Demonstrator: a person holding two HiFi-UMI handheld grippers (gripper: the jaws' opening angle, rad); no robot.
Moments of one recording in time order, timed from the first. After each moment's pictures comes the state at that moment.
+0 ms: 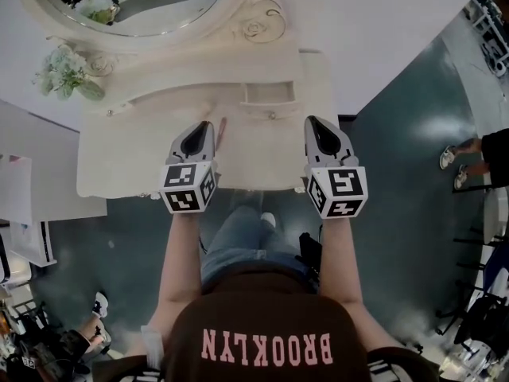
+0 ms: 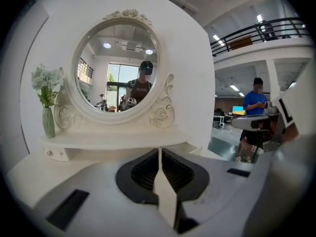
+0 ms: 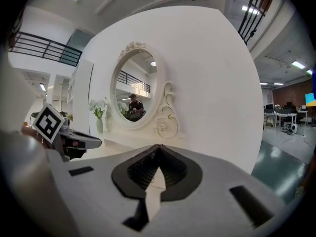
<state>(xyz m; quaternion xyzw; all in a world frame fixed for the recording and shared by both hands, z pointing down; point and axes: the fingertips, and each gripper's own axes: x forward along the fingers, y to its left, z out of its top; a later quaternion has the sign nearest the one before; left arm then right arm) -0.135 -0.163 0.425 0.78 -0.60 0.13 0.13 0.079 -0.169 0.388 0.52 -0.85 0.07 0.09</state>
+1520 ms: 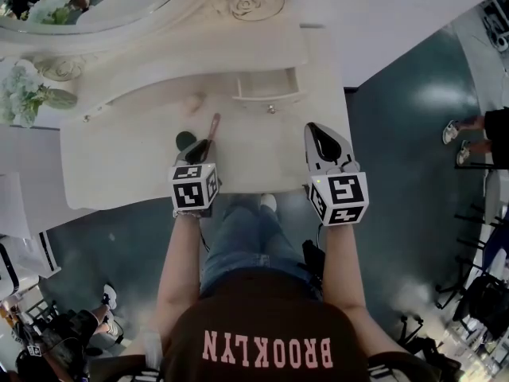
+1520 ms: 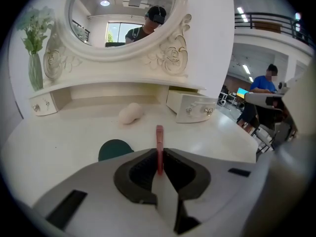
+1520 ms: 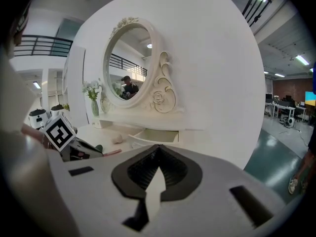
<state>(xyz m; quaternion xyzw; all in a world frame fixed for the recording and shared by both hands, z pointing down) -0.145 -0.163 0.585 0.72 -0.56 0.28 0.29 0.078 -0.189 0.477 0.51 -0.83 0.13 0.17</state>
